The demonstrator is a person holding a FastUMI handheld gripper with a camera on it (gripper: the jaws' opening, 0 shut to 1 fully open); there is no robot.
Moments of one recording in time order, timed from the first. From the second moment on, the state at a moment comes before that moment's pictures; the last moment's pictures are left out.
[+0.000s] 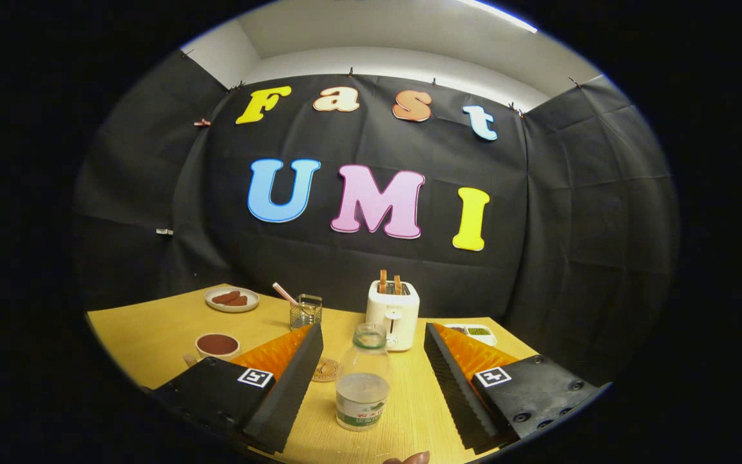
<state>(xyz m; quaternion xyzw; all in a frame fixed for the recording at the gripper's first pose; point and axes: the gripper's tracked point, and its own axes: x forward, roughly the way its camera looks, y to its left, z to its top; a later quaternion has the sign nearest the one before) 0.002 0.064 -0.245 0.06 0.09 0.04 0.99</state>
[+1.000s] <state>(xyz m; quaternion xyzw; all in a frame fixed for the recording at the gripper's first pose) 0.046 0.082 -0.374 0.08 0.18 0.04 0.98</state>
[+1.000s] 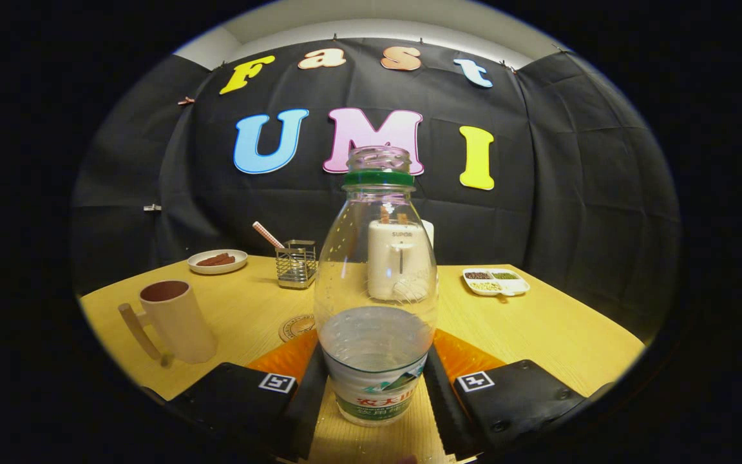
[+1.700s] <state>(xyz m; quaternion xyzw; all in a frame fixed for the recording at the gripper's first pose) 0.064 0.103 -0.325 -0.12 0.20 0.09 0.97</state>
